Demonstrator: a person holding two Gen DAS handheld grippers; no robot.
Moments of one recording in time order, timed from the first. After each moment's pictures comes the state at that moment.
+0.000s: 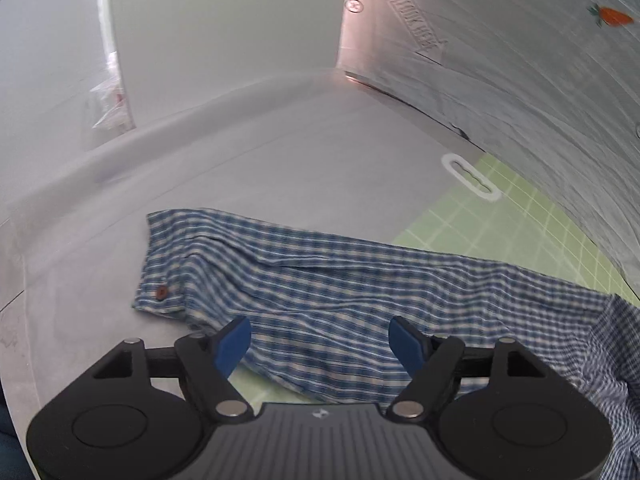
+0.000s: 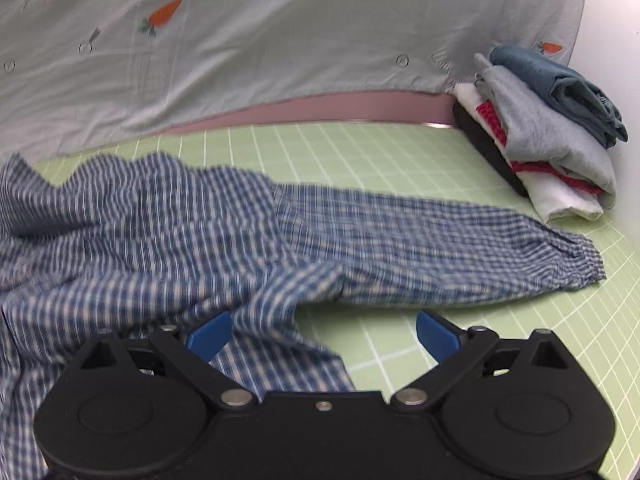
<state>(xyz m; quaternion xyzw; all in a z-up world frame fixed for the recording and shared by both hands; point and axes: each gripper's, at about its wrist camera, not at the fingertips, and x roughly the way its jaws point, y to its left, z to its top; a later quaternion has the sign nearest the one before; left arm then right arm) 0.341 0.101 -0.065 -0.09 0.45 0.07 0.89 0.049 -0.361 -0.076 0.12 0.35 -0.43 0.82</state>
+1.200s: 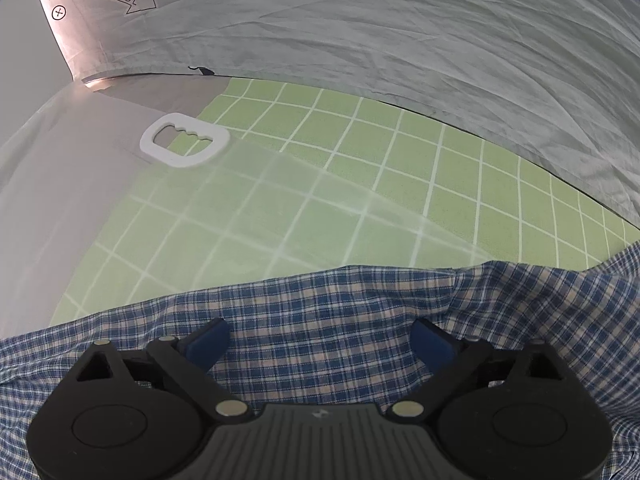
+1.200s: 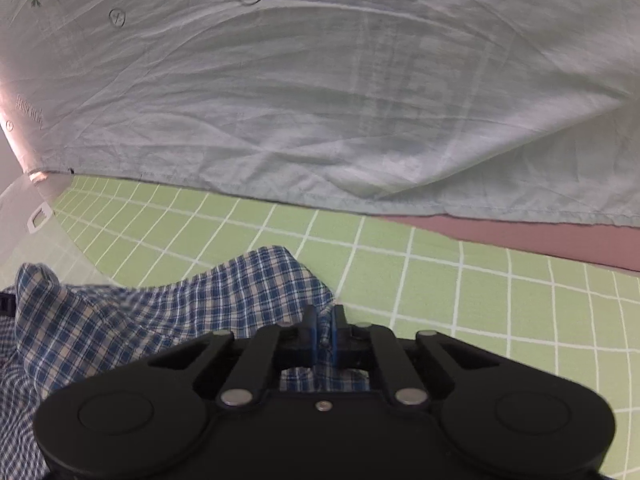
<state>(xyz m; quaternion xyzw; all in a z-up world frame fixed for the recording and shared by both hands) 0.467 -0.128 -0.128 0.05 0.51 -0.06 0.85 0.337 -0.454 -0.127 0.11 0.37 -0.11 0.91</state>
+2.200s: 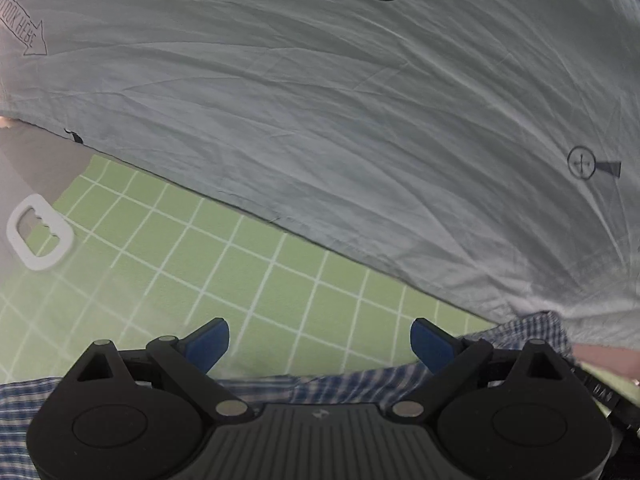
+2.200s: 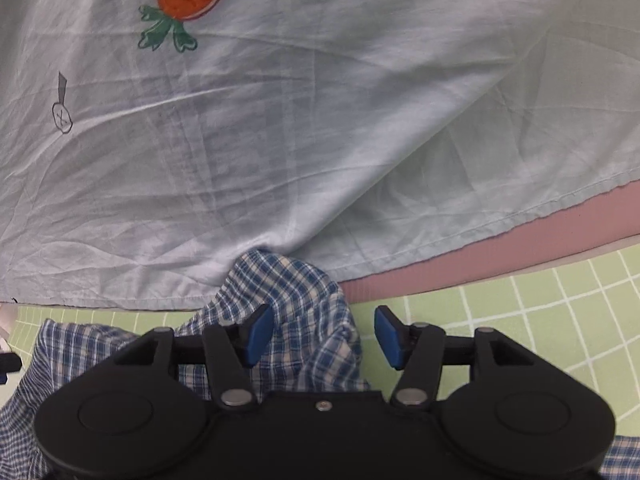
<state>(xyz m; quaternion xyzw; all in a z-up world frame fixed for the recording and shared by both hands) 0.516 -0.201 -0.086 -0.08 0.48 -0.19 0.86 0.346 -0.523 -0.111 0.21 0.34 -0.22 0.89</state>
